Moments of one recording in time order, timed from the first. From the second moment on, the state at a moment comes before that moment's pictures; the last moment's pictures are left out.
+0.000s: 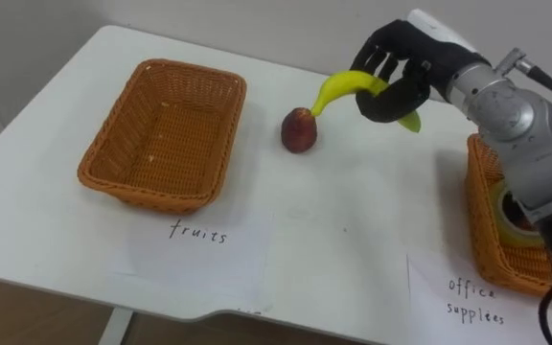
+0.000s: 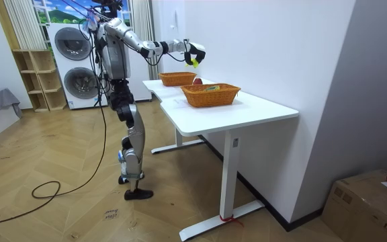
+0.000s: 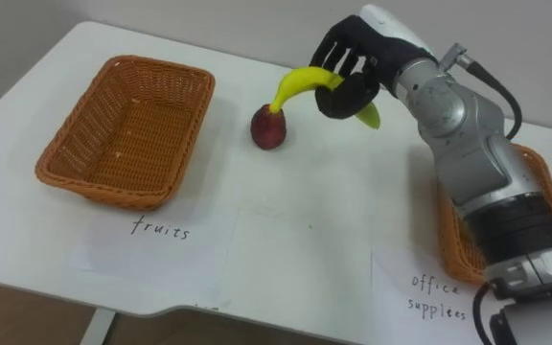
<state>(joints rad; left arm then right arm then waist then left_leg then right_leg) 0.13 0.29 0.01 1.11 0.17 0.11 0.23 -0.65 -0.57 0.28 0.34 -0.35 0.12 0.27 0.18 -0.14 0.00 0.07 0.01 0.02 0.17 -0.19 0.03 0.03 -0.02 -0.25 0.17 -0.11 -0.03</state>
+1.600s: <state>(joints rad) 0.17 0.25 0.06 1.02 0.28 0.14 0.27 -0.66 -0.43 0.31 0.19 -0.39 0.13 0.16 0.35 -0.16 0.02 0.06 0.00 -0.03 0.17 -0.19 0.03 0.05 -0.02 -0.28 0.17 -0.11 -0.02</state>
